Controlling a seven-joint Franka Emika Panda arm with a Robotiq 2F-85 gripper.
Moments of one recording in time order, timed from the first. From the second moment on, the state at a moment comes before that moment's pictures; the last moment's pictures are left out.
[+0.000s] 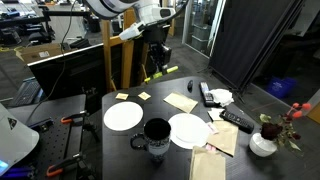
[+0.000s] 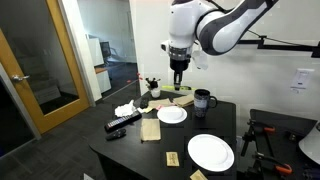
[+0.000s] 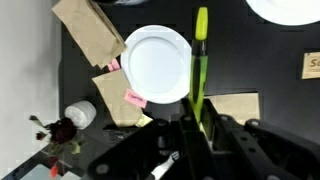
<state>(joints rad) 0.03 0.06 0.07 -2.28 -0.52 2.42 0.22</state>
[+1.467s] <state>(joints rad) 0.15 0.12 0.11 -2.24 -1.22 1.90 1.70</state>
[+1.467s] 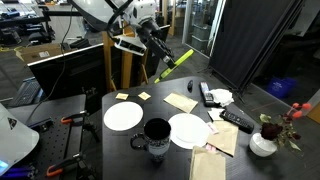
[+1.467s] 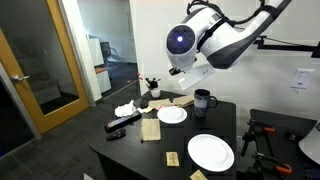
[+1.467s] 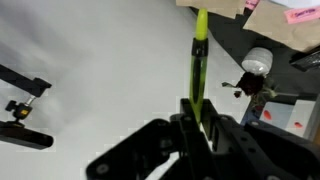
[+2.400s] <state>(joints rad) 0.19 0.17 0.15 -2.20 -1.24 1.63 1.93</state>
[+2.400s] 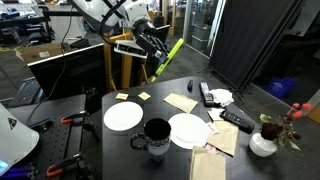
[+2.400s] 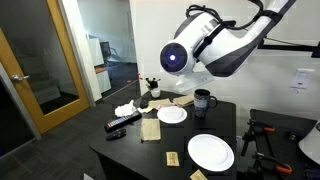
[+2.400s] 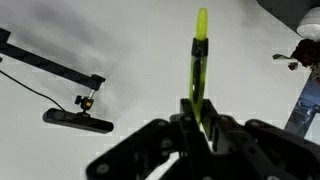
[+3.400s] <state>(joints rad) 0.21 0.21 0.16 -2.26 -1.32 1.50 2.35</state>
